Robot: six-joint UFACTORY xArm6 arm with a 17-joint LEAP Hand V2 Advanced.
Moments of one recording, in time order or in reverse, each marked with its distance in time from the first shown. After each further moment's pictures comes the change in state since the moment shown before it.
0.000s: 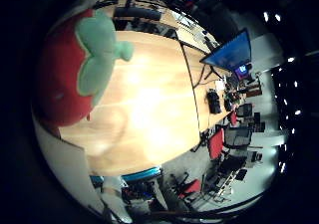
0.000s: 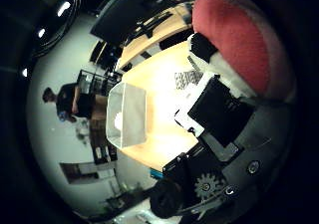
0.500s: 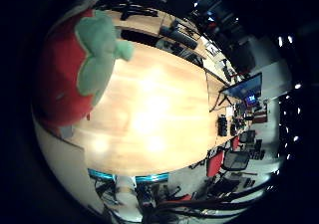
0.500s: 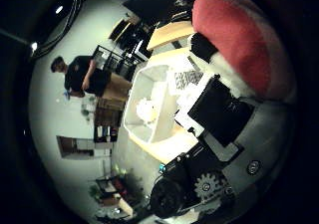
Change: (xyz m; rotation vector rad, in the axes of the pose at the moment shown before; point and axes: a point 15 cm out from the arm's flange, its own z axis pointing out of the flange) arm -0.174 -0.005 -0.005 -0.032 -0.127 -0.250
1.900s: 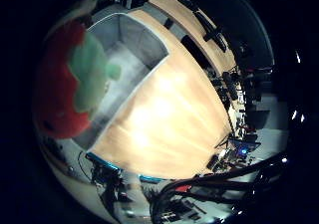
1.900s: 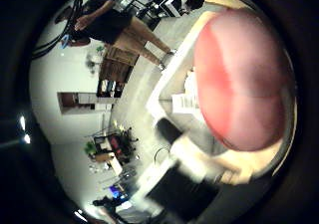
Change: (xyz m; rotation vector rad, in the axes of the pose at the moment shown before) arm -0.225 -0.015 0.088 -0.294 -0.086 -0.451
